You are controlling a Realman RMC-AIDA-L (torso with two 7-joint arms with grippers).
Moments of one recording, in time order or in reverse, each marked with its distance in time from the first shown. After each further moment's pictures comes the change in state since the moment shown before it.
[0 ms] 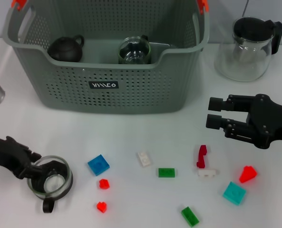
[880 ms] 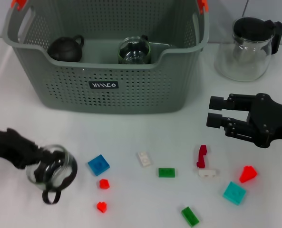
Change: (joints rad) left arm -0.024 0.040 -0.105 -0.025 -0.111 0.123 0.002; right arm -0.002 0.002 0.006 0.000 0.000 0.002 -0.001
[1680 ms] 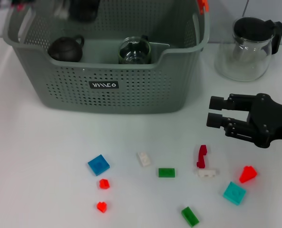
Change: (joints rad) left arm -0.236 0.157 -0.248 -0.246 -0.648 -0.057 -0.282; right arm -0.001 0.001 0.002 0.002 0.000 0.000 -0.003
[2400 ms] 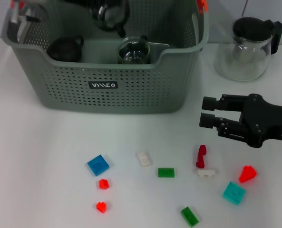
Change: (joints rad) left arm -0.180 -0.065 0.515 0.017 0.553 -0.660 -0.298; right arm 0.021 0.008 -0.006 0.029 -0.003 0.008 0.002
